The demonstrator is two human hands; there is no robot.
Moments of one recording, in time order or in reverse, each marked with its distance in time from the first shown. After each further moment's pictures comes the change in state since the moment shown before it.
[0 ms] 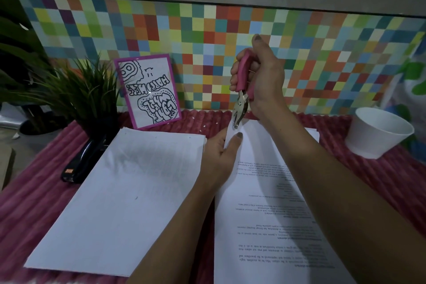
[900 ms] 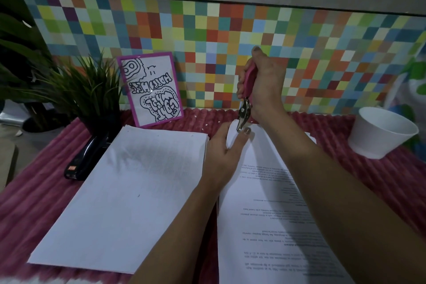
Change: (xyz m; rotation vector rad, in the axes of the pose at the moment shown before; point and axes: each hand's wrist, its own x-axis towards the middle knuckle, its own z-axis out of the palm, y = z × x) left_hand 0.001 0.001 0.003 0.105 0.053 0.065; right_hand 0.003 0.020 -0.004 -0.080 0.091 -0.065
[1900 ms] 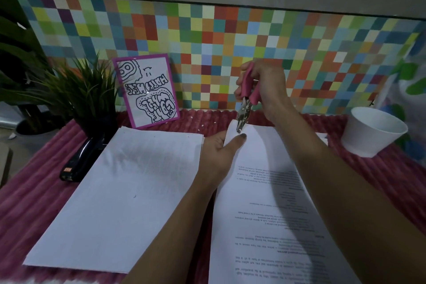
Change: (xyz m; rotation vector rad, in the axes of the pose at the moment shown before) left_hand 0.000 0.007 -0.002 -0.186 -0.047 -0.286; right_hand 0.004 -0.017 -0.020 -0.181 -0.072 0.213
